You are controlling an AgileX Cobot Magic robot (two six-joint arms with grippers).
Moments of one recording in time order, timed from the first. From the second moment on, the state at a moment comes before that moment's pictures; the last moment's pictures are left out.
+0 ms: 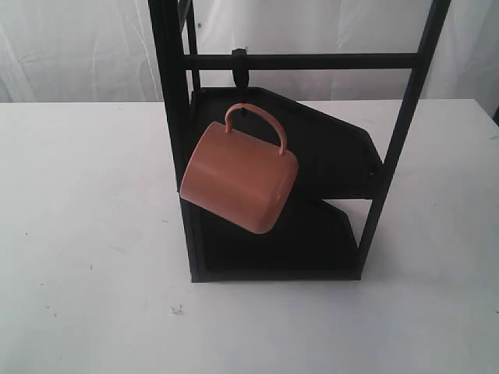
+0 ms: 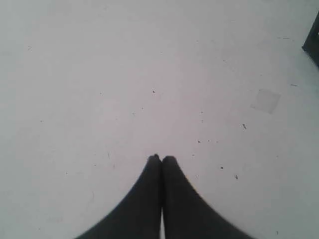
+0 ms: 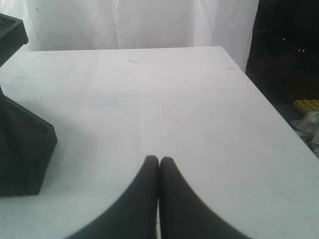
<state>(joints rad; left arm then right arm) 0.11 0.00 0.02 -0.01 0.42 -0.03 0.00 0.00 0.00 -0.15 0.32 0.20</state>
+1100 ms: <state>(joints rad) 0.11 0.00 0.02 -0.04 -0.03 -0.01 0.00 0.00 0.00 -0.15 0.32 0.20</state>
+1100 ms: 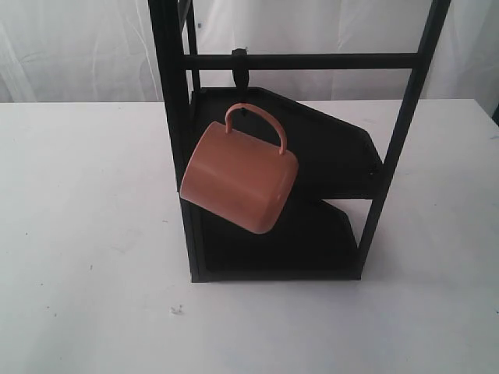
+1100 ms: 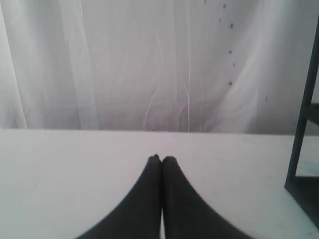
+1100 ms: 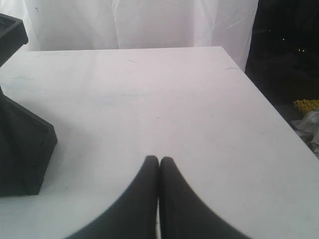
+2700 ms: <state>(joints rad) -0.02 0.57 -0.49 -1.13 0.87 1.37 0.00 0.00 0.00 -0.15 0.32 0.20</state>
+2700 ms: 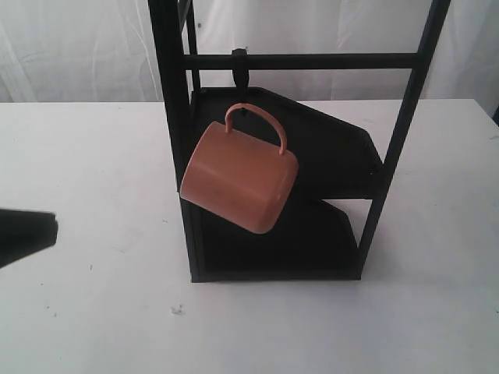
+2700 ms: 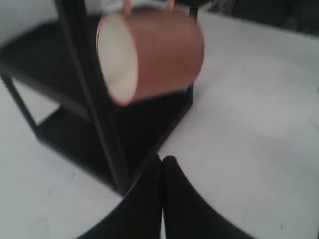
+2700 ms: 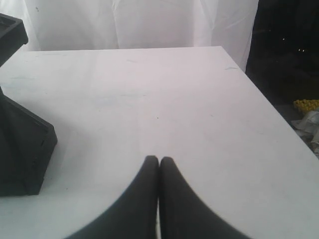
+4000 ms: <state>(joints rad) -0.42 0.98 -0.55 -1.62 0.52 2.11 0.00 0.00 0.00 -0.15 0.32 0.20</state>
